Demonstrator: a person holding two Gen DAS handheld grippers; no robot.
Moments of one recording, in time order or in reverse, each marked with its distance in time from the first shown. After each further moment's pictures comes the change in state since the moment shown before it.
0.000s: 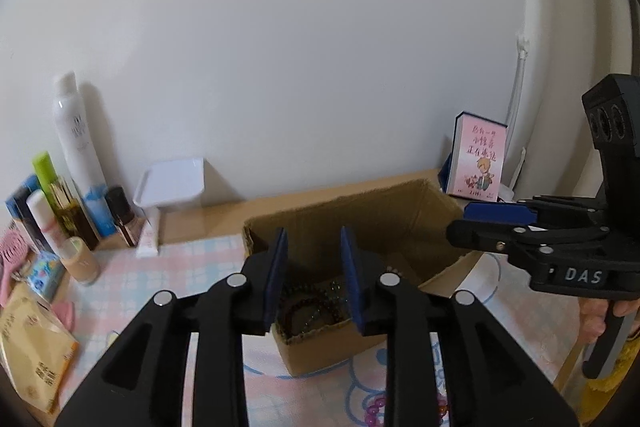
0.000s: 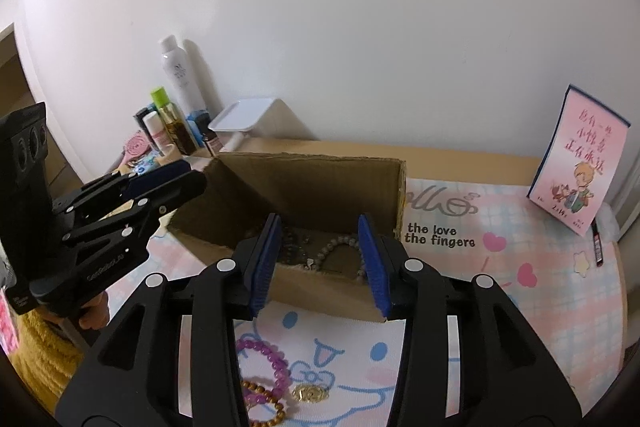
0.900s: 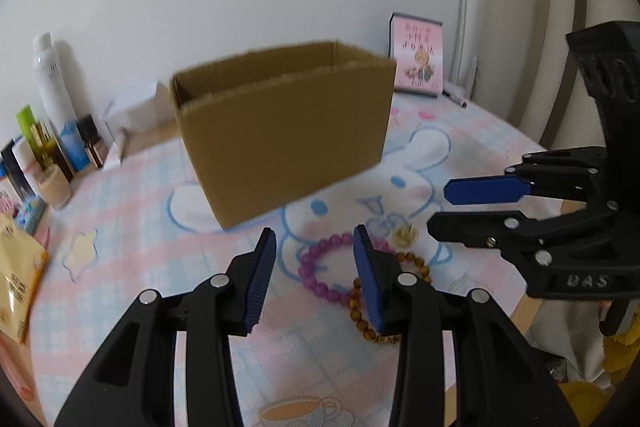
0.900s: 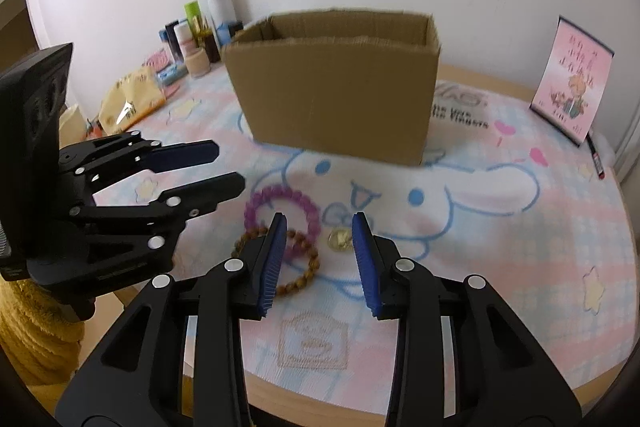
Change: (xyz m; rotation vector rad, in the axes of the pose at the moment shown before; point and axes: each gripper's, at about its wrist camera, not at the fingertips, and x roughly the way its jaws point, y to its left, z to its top) left arm -0.025 -0.050 -0.112 0.124 0.192 -0.078; right arm -0.025 0.035 -0.122 -0.073 0.139 -0.015
